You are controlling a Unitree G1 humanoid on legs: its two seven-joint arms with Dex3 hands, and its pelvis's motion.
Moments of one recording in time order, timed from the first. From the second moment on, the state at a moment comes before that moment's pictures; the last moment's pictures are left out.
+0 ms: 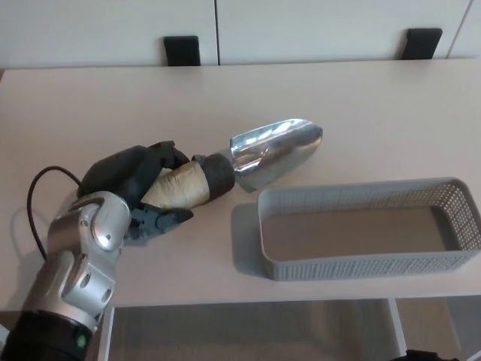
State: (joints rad) left_arm -0.38 0.24 -0.14 0.33 0.69 0.26 -0.21; right_arm 0.37 -0.44 0.14 0.21 -0.16 -0.14 0.26
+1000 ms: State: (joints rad) left_arm -0.30 -0.10 0.25 -0.08 0.27 0.41 -0.30; right_arm 0.35 -0.45 0.15 0.21 -0.16 -0.13 0.26
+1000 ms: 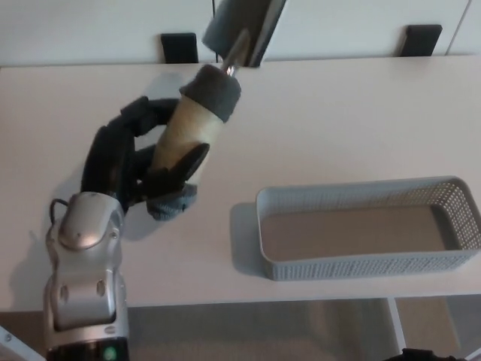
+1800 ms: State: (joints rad) left_arm -0.26 0.38 -0.28 -0.18 0.39 0.26 -0.34; right_arm 0.34 -0.49 0.18 0.19 -0.20 -0.09 0.28
